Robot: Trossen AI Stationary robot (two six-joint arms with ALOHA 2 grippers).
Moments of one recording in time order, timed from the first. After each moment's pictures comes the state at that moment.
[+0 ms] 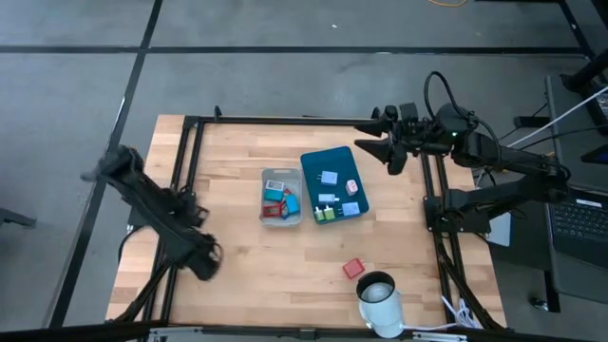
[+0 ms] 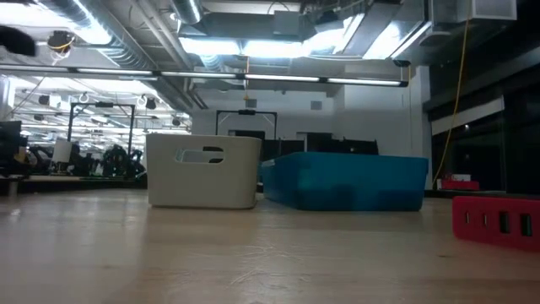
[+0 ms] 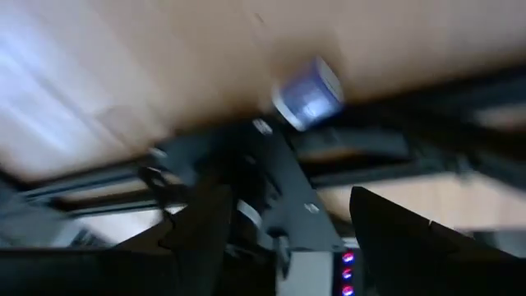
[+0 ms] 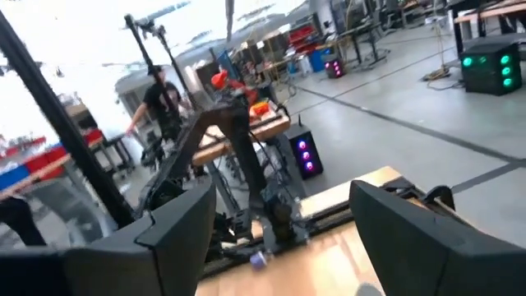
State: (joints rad) left arm -0.83 1.45 0.97 -1.57 0.01 -0.44; right arm -0.16 1.02 1.13 -0.07 -0.09 0.40
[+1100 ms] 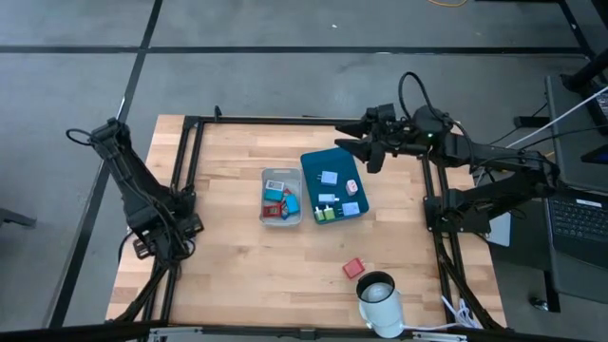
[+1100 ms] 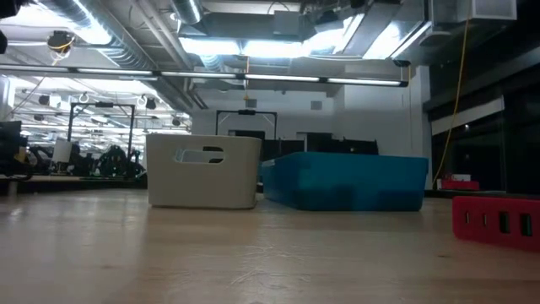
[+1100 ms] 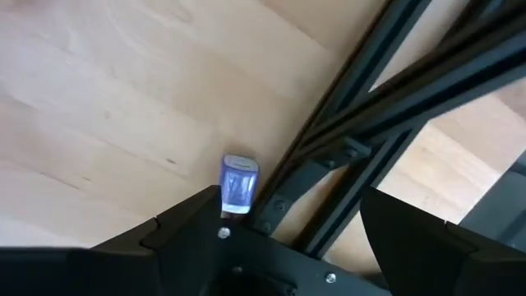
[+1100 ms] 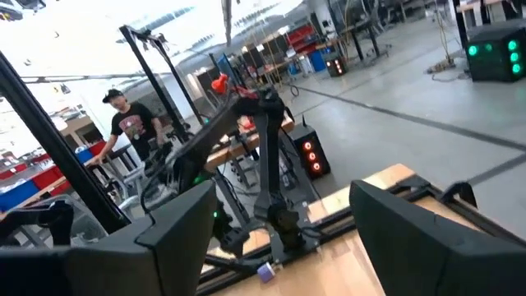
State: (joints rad) left arm -0.95 1.04 0.82 -1.31 0.11 0.04; right arm -0.16 1.15 1.13 0.07 -0.09 0.45
